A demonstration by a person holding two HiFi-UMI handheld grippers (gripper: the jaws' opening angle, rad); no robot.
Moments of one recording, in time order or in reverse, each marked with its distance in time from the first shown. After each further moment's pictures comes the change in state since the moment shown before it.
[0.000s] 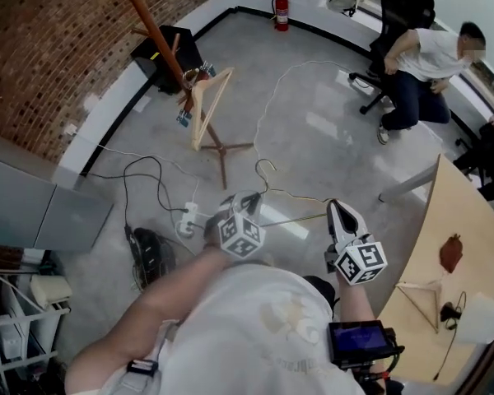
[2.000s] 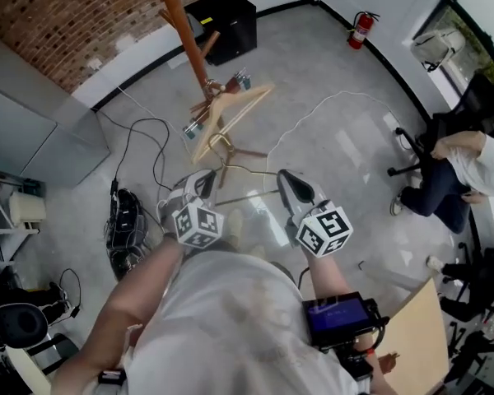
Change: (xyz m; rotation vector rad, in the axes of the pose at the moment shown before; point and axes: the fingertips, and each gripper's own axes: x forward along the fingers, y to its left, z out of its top) left arm 0.090 0.248 0.028 -0.214 0.232 0.463; right arm 0.350 -0.036 0.091 -0.013 0.211 0.643
